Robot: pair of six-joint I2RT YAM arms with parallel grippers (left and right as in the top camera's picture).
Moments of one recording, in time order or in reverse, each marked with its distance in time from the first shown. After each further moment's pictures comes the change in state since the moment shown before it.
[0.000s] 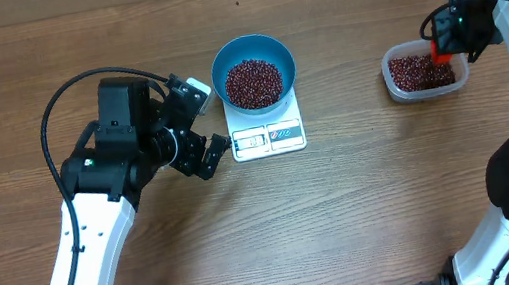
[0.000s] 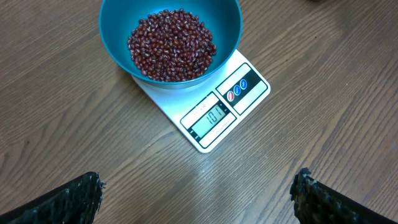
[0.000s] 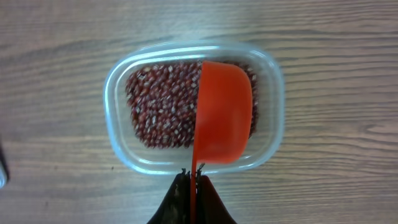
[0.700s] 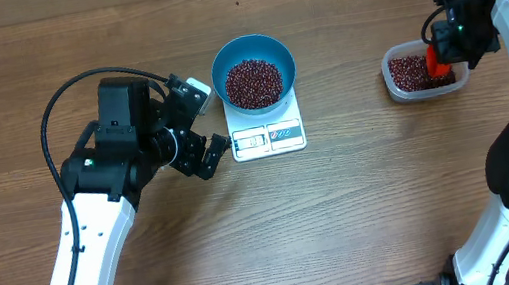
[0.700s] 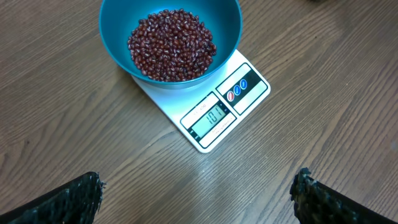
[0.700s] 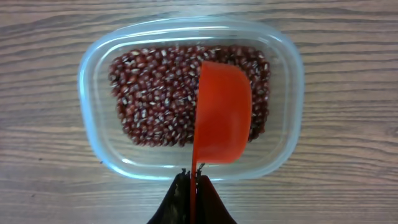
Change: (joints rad) left arm 0.000 0.000 0.000 0.000 0.000 0.000; right arm -0.030 0.066 -0.016 0.003 -0.030 -0.041
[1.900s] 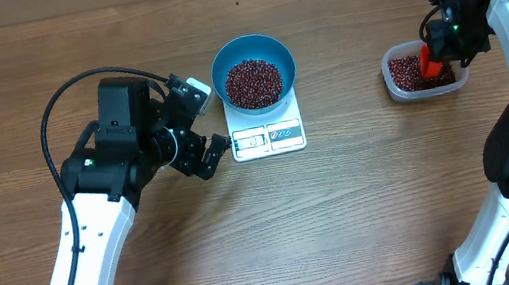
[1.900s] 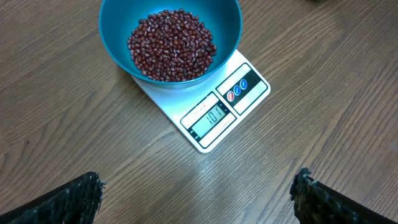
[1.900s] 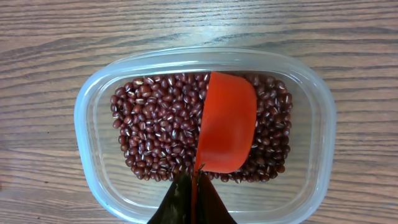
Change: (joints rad) left arm 0.000 0.000 0.000 0.000 0.000 0.000; right arm -0.011 0.069 -0.002 0.079 -0.079 0.001
